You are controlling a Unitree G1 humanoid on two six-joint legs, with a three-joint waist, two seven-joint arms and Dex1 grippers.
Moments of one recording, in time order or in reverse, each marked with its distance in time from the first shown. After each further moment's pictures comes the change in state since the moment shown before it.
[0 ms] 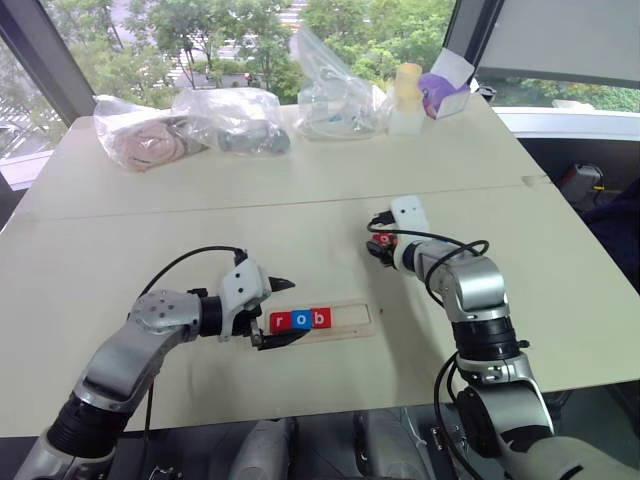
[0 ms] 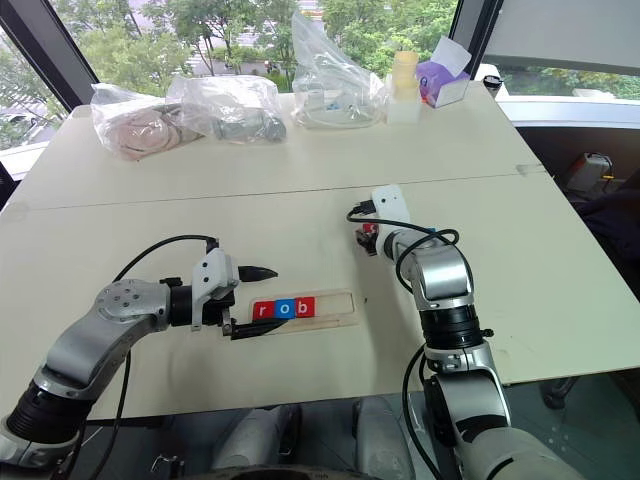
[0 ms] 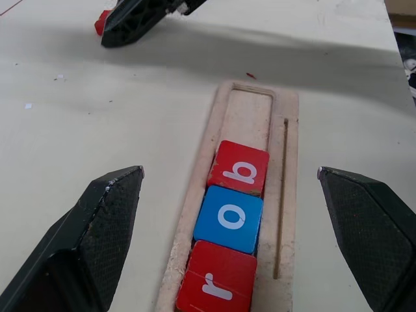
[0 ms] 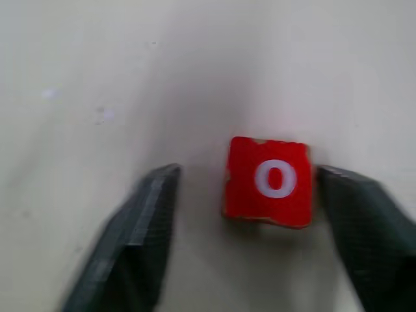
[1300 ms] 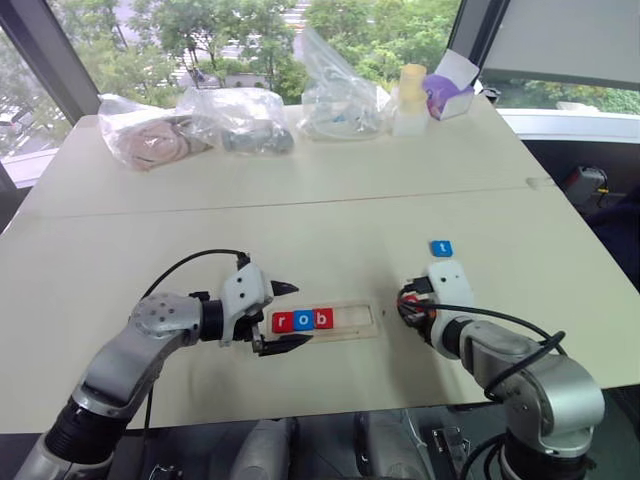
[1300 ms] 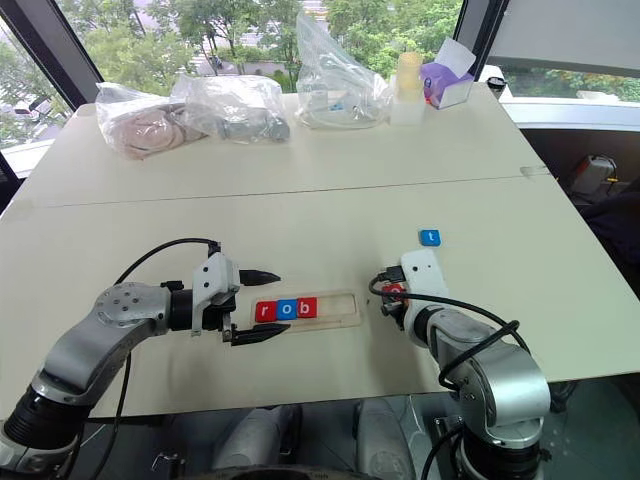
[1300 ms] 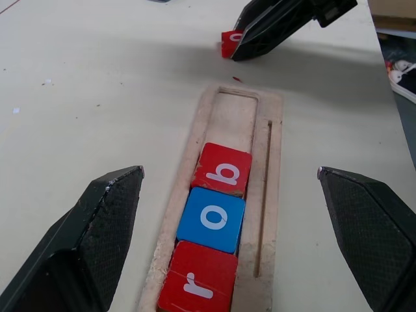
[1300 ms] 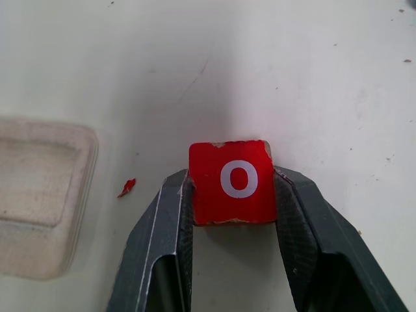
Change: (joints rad) left arm 0.018 0.005 -0.003 -0.033 -0.007 0.004 -0.012; right arm 0.475 -0.043 -0.087 -0.855 0.194 0.525 -0.086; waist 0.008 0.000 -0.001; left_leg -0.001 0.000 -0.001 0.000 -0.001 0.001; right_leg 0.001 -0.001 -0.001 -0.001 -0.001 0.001
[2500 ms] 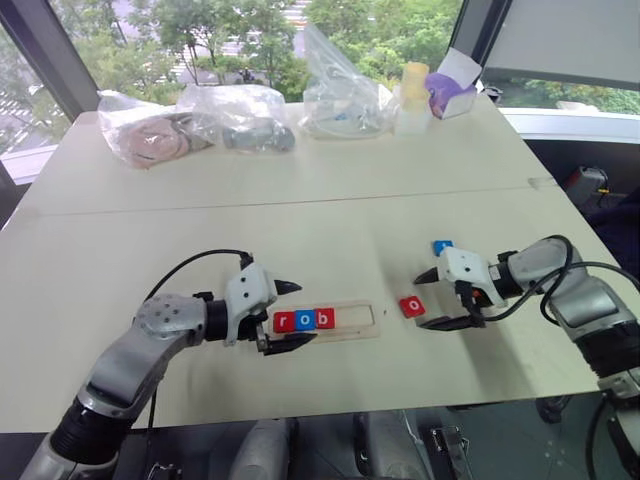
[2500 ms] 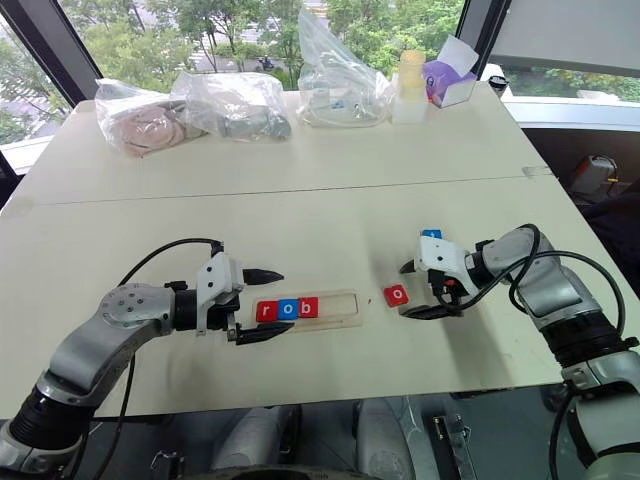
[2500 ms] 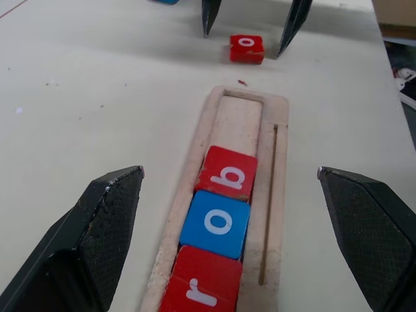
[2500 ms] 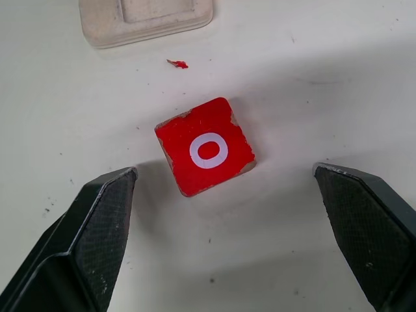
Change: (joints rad) left arm -0.002 -0.016 -0.012 -0.013 -0.001 0.005 0.027; right arm -0.349 -0.659 0.375 1.050 -0.132 -1.468 1.229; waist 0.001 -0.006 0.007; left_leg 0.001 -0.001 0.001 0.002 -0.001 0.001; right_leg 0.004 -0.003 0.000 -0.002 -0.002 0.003
